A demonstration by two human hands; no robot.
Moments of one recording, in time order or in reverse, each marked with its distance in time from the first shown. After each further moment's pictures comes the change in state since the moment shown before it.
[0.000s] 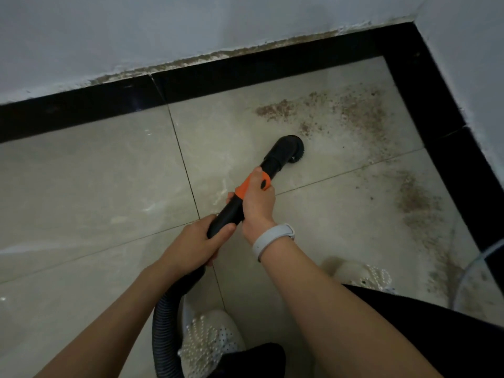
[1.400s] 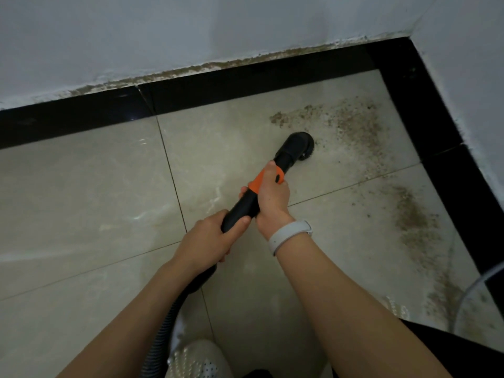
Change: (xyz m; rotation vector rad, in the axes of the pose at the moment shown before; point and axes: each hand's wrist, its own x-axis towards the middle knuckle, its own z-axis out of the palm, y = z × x) left_hand 0.047 0.028 0.016 0.000 0.077 0.040; right_hand 0.040 -0.042 -0.006 0.004 0.018 0.029
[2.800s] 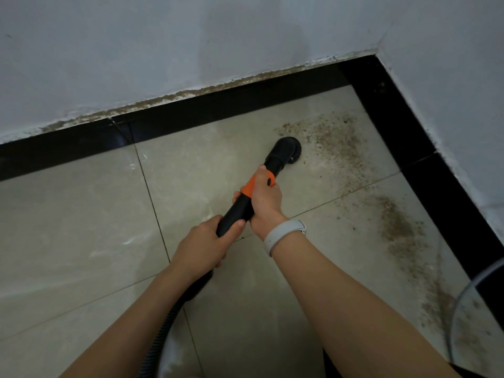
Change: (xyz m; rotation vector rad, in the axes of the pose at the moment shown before) left_hand 0.033 0.024 0.005 0.033 0.001 0.016; right_hand 0.022 -0.034 -0.002 0.029 -0.018 0.024
